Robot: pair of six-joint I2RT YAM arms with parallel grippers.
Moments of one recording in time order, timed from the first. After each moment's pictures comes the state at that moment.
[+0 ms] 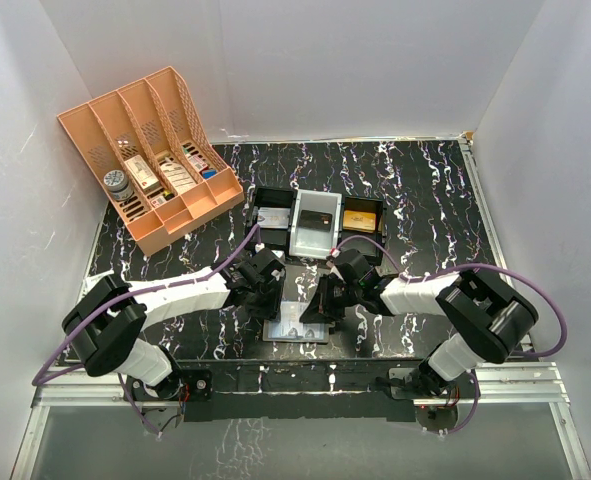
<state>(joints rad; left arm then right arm) -0.89 1.46 0.77 -0.47 0.02 -0.67 0.72 1.52 0.51 0.19 -0.51 1.04</state>
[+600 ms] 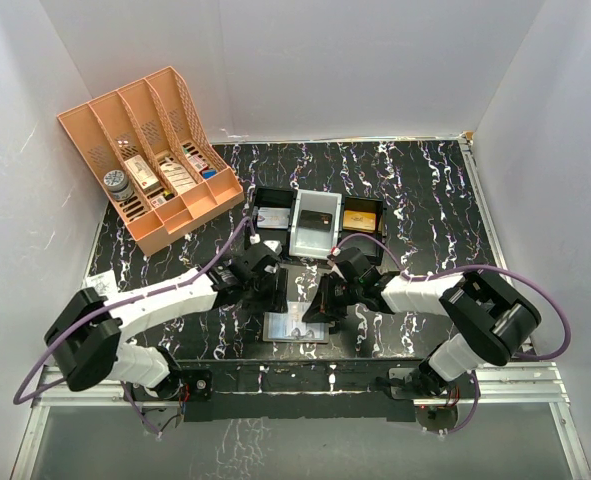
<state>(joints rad) -0.89 1.37 0.79 -0.51 -0.01 -0.69 0.71 1.50 0.53 0.10 -0.50 0.99</state>
